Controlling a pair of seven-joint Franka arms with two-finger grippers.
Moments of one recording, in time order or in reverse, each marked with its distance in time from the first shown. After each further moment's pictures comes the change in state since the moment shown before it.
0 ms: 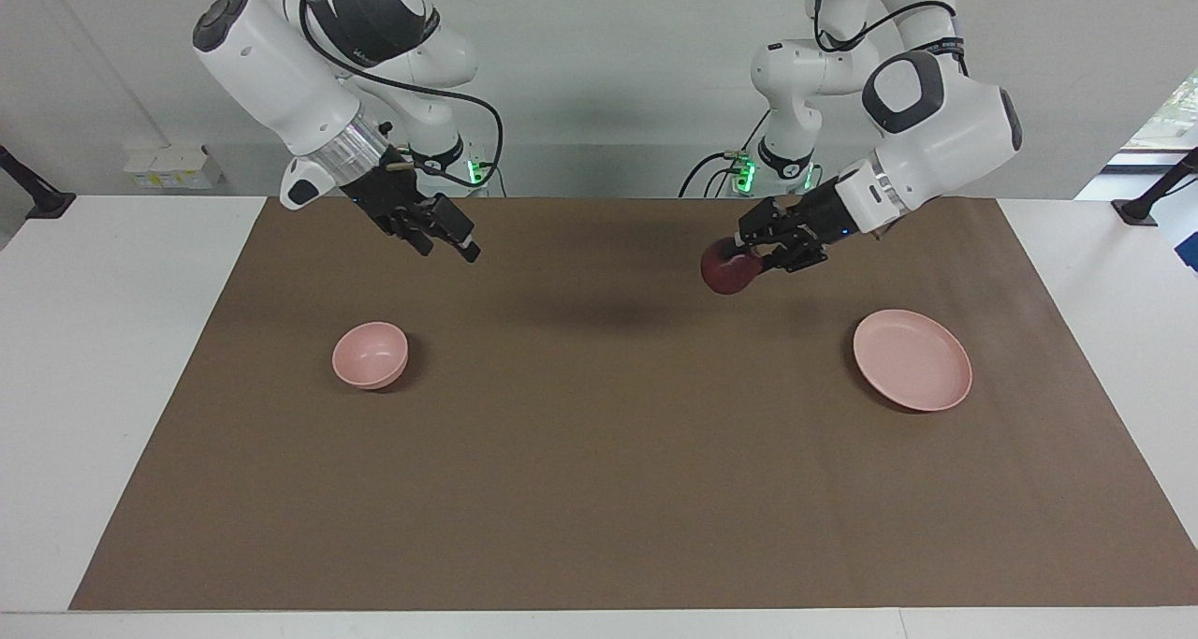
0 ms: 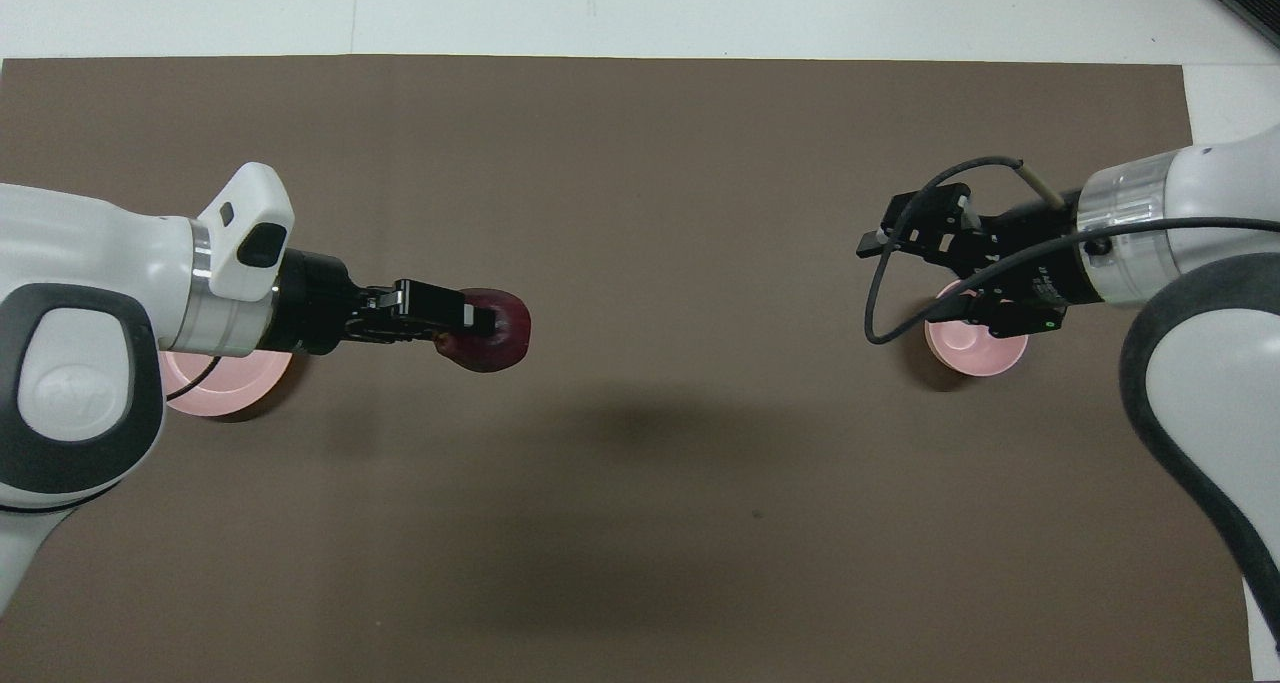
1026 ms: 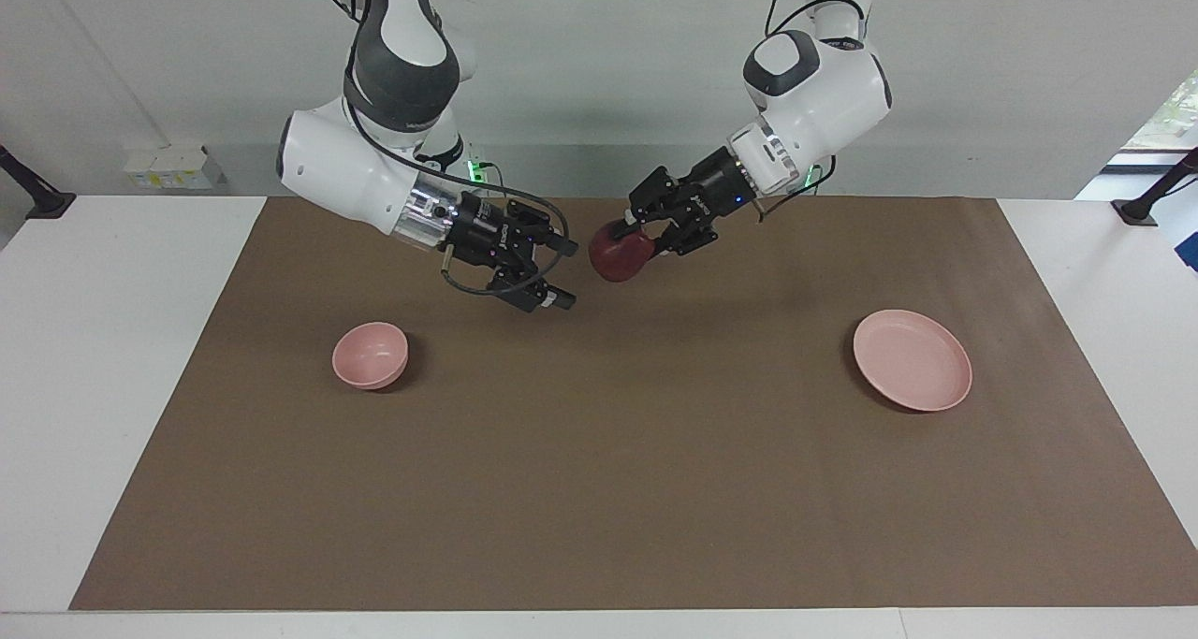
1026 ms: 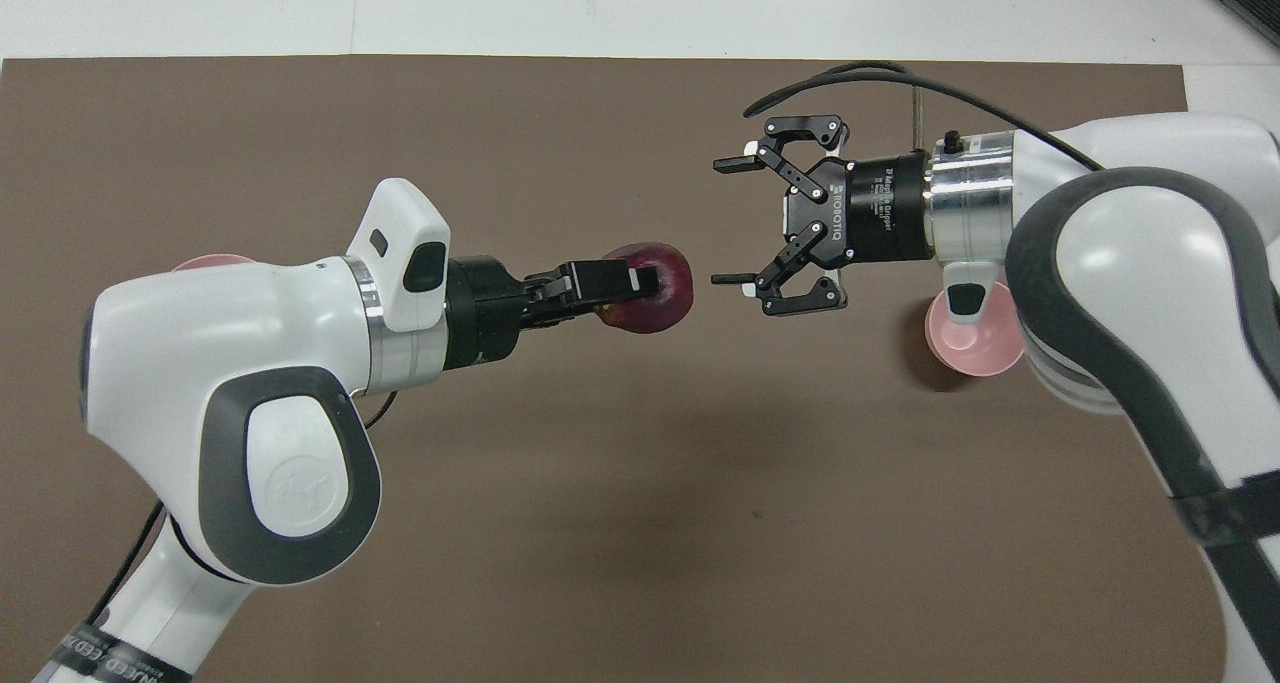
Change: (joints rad) left arm -0.033 -0.001 -0.227 -0.008 -0.225 0.447 -0.084; right arm 0.093 0.158 0.003 0.026 0.584 0.162 0.694
